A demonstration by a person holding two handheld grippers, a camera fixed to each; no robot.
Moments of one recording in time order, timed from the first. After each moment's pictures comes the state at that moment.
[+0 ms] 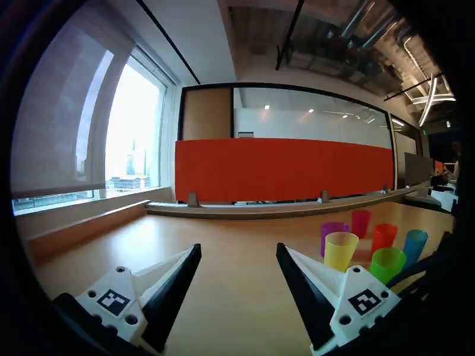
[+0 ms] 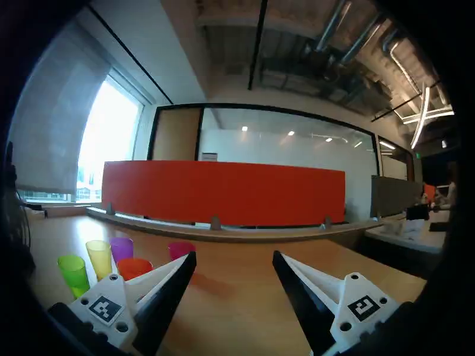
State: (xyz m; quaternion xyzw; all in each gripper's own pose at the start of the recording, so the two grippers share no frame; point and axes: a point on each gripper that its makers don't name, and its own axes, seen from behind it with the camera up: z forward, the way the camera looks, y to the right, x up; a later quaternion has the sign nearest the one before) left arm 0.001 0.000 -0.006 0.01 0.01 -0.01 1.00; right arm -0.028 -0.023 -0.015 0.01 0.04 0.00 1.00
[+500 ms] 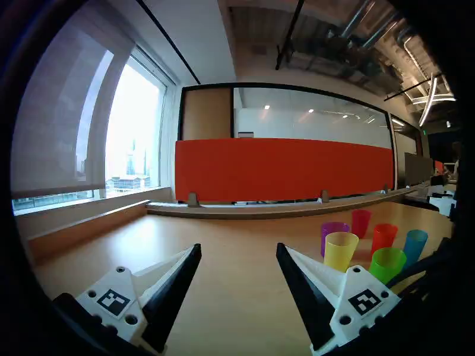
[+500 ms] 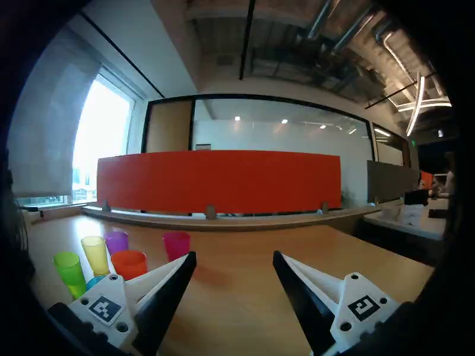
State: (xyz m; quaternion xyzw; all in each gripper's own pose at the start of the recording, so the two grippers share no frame) left arm 0.001 0.000 -0.006 0.01 0.01 -0.01 1.00; right arm -0.052 -0.014 -0.011 0.00 0.01 0.02 1.00
